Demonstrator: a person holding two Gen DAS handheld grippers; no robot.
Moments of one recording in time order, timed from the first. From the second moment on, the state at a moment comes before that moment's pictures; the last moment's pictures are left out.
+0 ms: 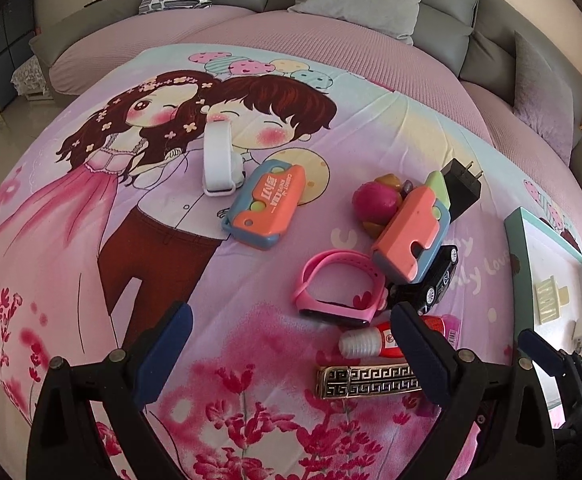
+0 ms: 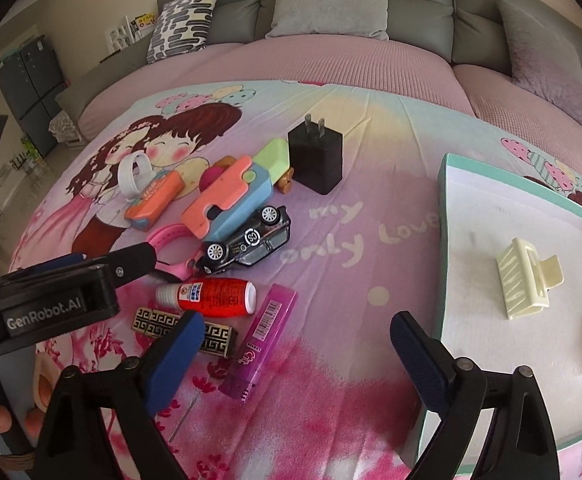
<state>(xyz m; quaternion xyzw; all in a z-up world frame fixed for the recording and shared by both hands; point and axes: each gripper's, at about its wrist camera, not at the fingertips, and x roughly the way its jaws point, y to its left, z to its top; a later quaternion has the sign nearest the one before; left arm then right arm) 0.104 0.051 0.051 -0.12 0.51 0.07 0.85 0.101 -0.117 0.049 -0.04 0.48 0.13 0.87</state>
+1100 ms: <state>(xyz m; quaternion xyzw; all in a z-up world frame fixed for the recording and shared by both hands) 0.104 0.036 0.046 -0.11 0.55 0.05 0.83 0.097 -0.102 0.029 -0.04 0.53 0.13 0.84</state>
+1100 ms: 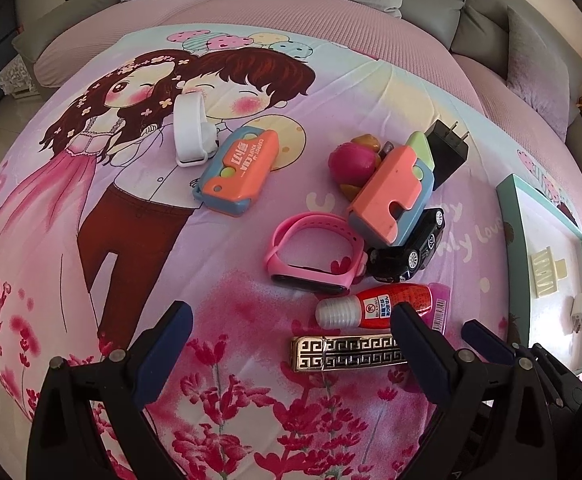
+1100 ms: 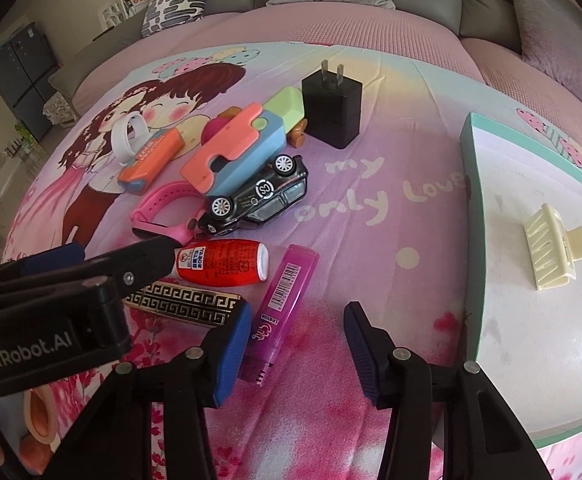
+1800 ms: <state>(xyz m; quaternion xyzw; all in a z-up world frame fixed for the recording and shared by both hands) 0.103 0.021 0.028 -0.13 0.58 0.01 0.80 0.099 -0.133 0.032 -0.03 0.54 0.11 0.84</state>
